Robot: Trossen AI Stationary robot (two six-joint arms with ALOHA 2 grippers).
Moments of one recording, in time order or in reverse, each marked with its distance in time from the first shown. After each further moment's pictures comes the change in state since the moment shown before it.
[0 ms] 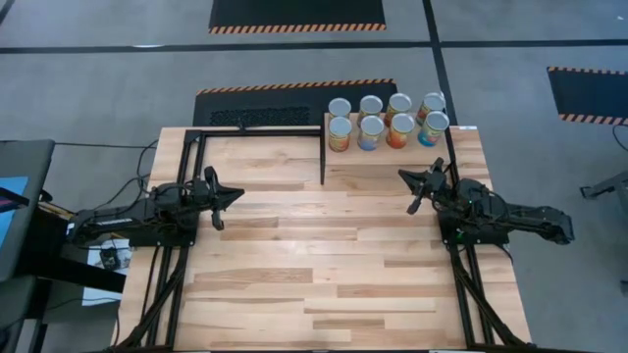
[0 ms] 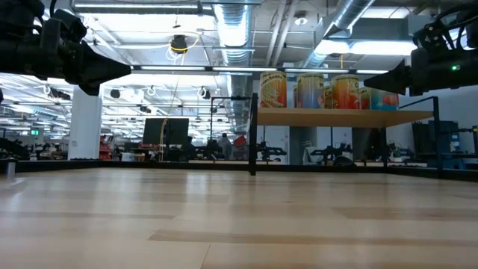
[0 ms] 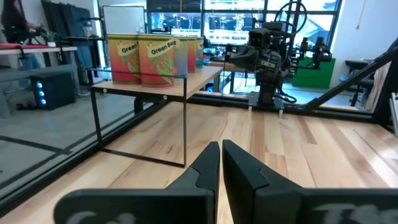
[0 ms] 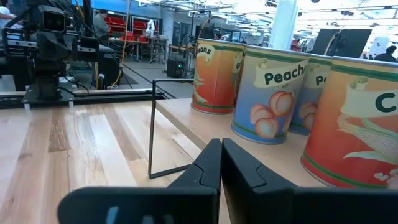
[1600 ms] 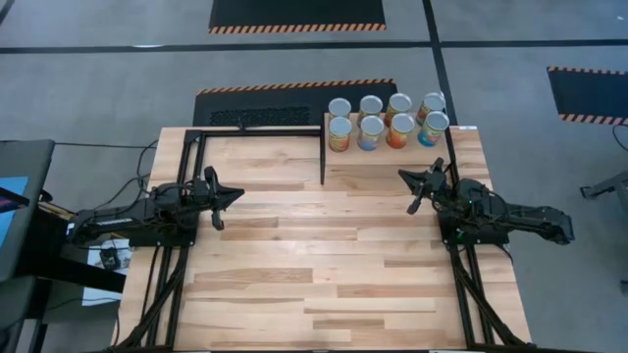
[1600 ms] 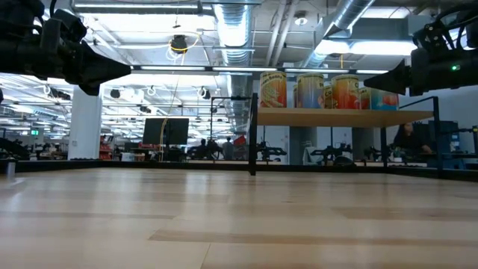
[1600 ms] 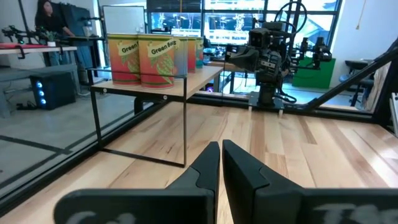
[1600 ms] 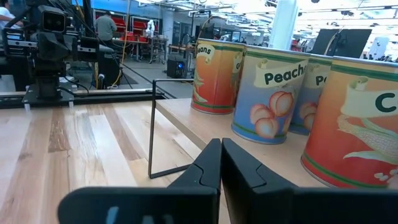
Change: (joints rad) left arm 0.000 0.000 0.000 -0.001 0.000 -0.001; right arm 0.000 0.000 0.000 0.000 0.000 0.000
